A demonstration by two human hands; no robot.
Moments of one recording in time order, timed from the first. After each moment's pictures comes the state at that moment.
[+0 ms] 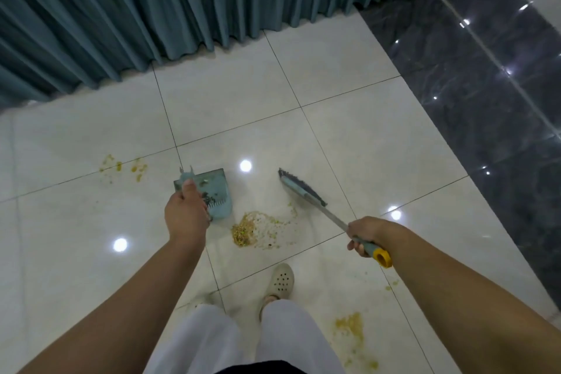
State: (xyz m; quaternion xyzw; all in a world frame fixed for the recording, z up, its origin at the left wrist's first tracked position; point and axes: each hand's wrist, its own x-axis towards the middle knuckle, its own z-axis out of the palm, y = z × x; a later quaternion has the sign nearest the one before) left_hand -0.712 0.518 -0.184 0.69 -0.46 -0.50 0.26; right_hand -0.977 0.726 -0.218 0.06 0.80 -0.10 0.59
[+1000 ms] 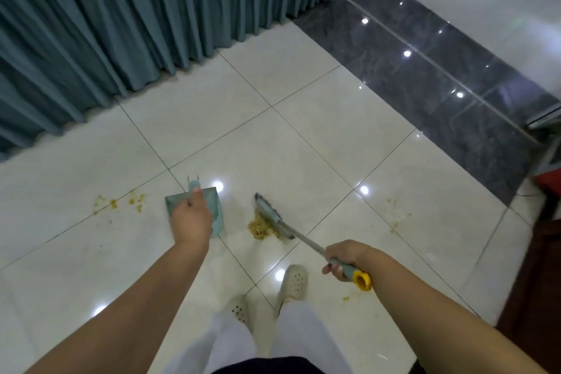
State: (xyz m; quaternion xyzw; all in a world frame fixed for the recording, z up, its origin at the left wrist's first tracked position) left_hand -0.502 0.451 -0.169 0.58 -0.55 -0.57 0.17; right_hand -0.643 0.721 -0.200 0.24 0.73 -0.27 0.59
